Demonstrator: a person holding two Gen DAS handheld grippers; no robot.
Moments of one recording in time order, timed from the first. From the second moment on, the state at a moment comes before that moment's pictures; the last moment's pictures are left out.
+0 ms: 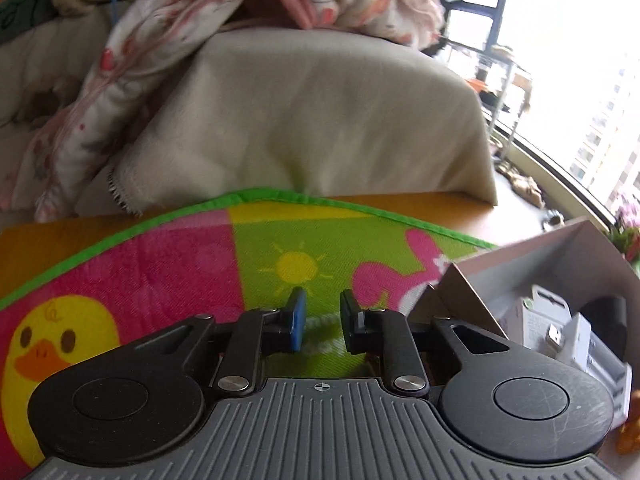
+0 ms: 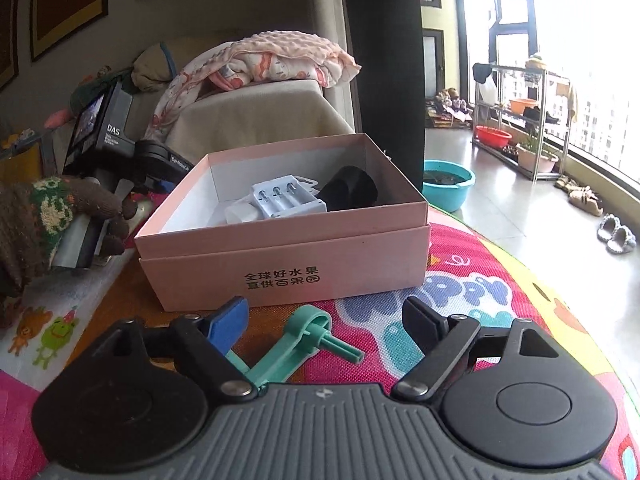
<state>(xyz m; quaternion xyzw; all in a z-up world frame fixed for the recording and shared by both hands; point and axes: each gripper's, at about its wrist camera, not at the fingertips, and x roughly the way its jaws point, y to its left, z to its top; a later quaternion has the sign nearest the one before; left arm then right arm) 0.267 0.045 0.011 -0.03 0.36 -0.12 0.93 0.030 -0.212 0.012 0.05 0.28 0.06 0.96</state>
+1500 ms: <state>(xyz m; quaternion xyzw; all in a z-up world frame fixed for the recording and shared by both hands) 0.095 0.145 0.033 -0.14 0.32 -0.10 0.93 0.033 -0.215 0.010 0.07 0.29 0.04 0.95</state>
